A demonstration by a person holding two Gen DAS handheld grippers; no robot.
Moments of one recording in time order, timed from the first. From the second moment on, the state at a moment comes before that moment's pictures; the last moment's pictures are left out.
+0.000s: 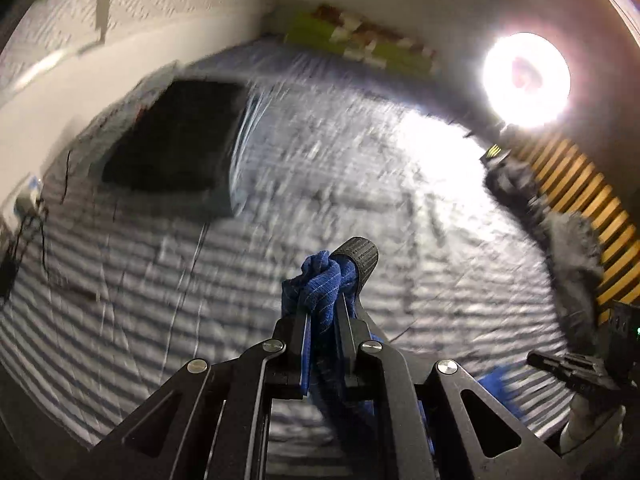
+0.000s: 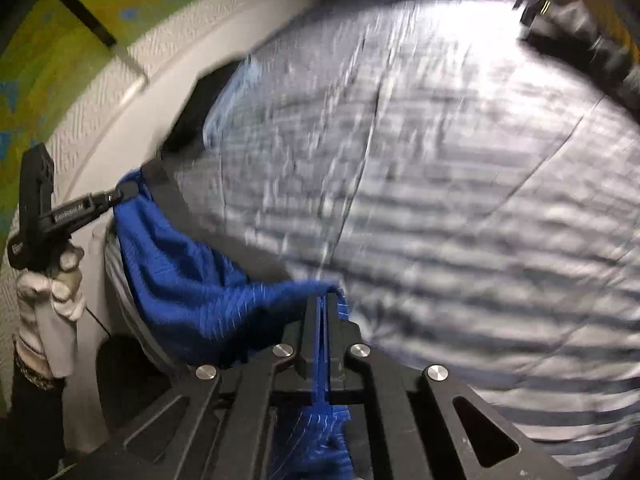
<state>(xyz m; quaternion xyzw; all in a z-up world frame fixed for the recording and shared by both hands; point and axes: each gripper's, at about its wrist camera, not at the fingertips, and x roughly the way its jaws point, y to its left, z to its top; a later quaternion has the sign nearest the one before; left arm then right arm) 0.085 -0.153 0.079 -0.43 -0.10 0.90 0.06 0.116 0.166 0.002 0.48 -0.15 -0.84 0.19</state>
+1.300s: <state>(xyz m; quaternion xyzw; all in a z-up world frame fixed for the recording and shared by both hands) 0.108 -0.164 0.021 -0.50 -0.02 0.86 0.07 0.189 0.171 0.003 0.47 -0.05 -0.86 0.17</state>
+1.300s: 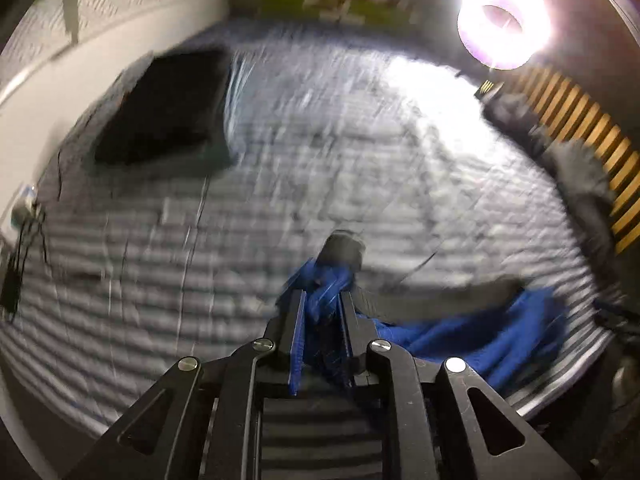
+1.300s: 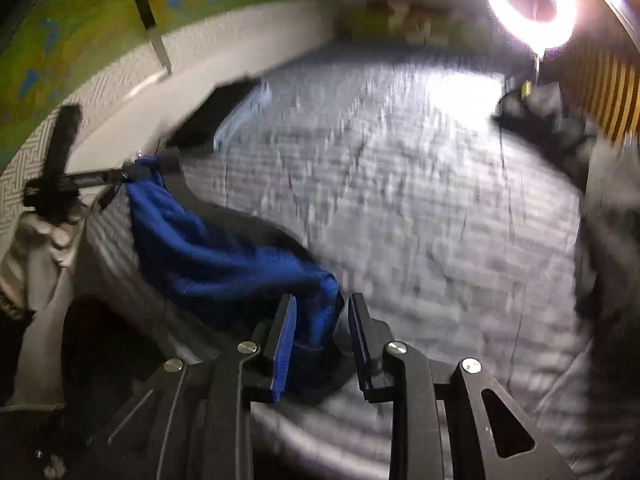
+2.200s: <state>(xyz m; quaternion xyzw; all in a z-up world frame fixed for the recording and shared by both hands) 0.060 -0.180 0.034 -0.46 -0.11 0.88 0.08 0.109 0.201 -0.008 0.50 -0.18 -0.83 0.17</state>
